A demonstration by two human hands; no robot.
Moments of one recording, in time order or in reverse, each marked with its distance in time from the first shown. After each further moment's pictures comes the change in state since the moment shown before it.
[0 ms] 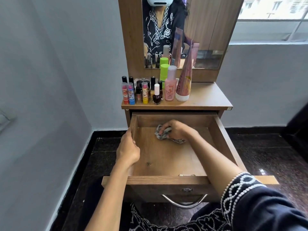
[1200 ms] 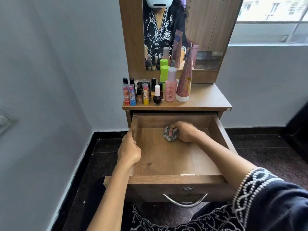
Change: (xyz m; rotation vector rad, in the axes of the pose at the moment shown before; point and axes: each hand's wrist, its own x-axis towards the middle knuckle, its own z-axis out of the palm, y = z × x) left_hand -0.002 0.000 -0.002 0.003 -0.008 0.000; right_hand -0.008 0.018 -0.005 -0.240 0.096 -0.040
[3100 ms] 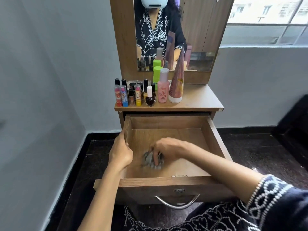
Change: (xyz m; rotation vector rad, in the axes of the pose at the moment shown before) left_hand 0.000 -0.001 0.001 -0.013 0.016 0.022; right_hand -0.046 -0.037 0.012 -0.254 -0.269 -0.505
